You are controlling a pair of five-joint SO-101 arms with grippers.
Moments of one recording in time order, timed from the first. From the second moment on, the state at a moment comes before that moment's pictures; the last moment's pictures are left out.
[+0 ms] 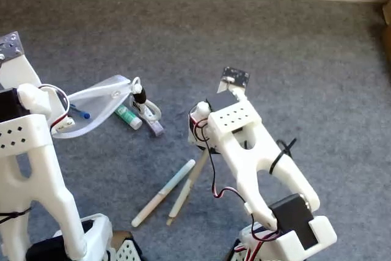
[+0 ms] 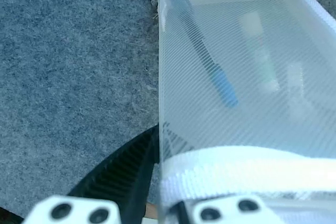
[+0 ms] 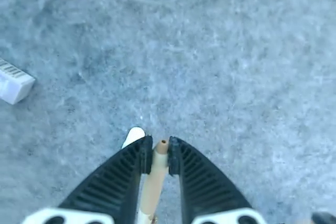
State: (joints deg) left arm -26.4 -22.5 11.9 98.0 16.7; right arm -29.9 -7.2 22.9 77.8 -40.8
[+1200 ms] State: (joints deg) left arm -26.4 -22.5 11.9 98.0 16.7; right arm -30.0 -9.1 4.2 99.3 -40.8
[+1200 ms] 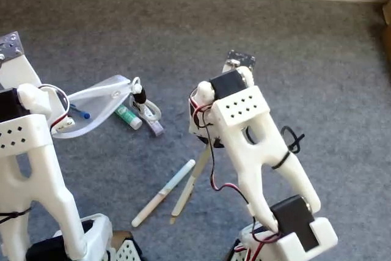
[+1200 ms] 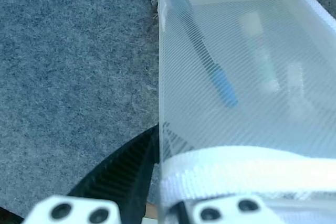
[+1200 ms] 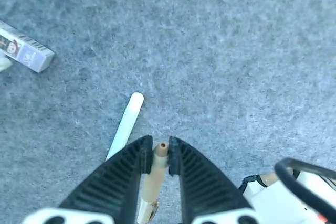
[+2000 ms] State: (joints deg) left arm -26.4 -22.5 11.9 98.0 16.7; right arm -30.0 -31.6 4.2 91.8 -40.8
